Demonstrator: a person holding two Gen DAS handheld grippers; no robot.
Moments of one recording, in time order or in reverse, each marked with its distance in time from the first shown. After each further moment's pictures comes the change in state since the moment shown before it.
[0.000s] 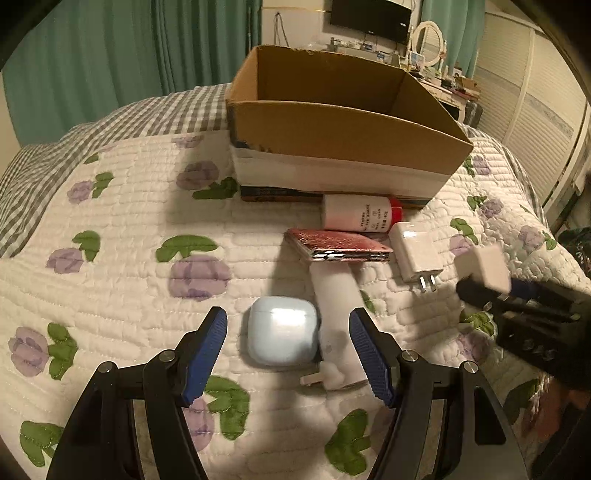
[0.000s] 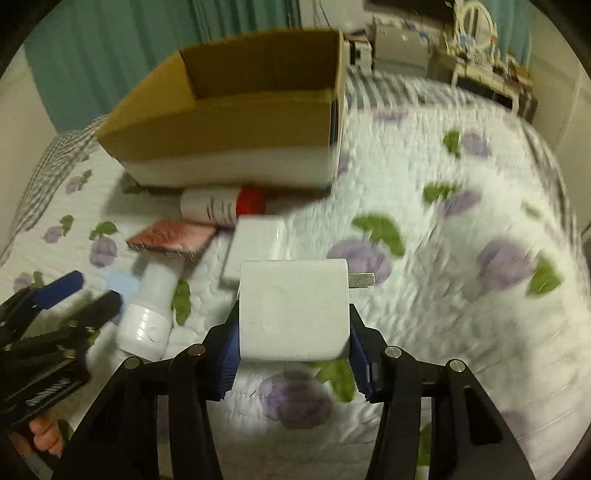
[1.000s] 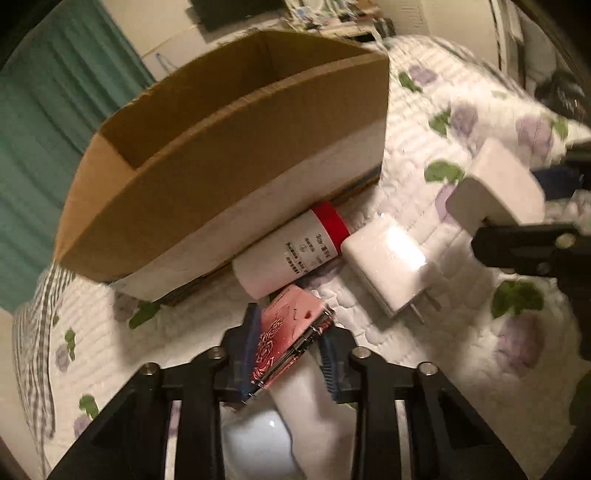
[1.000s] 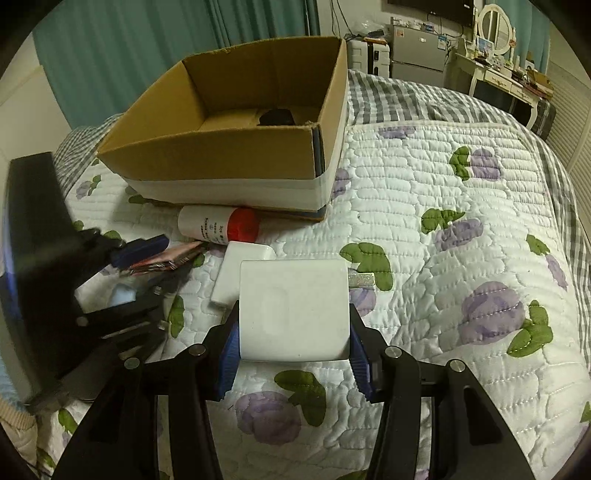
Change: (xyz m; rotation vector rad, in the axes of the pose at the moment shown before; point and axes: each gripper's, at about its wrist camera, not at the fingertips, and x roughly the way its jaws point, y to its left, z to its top) left arm 0.051 -0.073 0.044 0.509 -0.005 0.091; right arm 0.005 -0.020 0.017 -0.030 0.015 0.063
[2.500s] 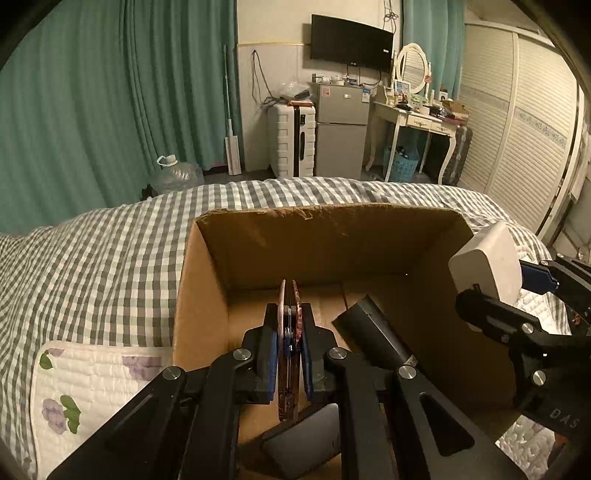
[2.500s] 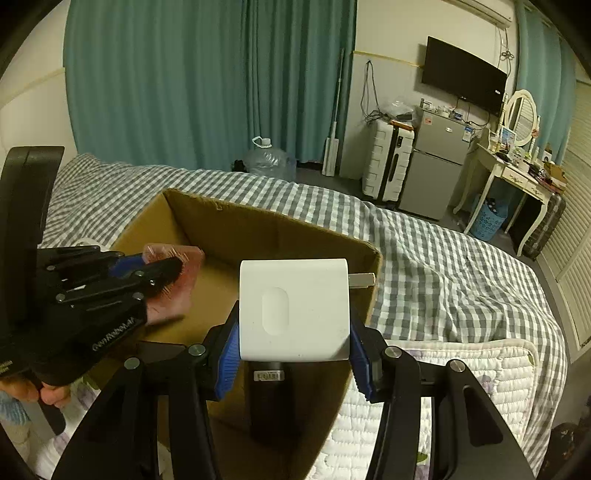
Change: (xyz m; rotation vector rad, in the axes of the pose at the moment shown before) left arm 0.026 0.139 0.115 -0.435 -0.160 -0.072; right arm 0.015 0.013 0.181 -0.193 -0.240 -0.026
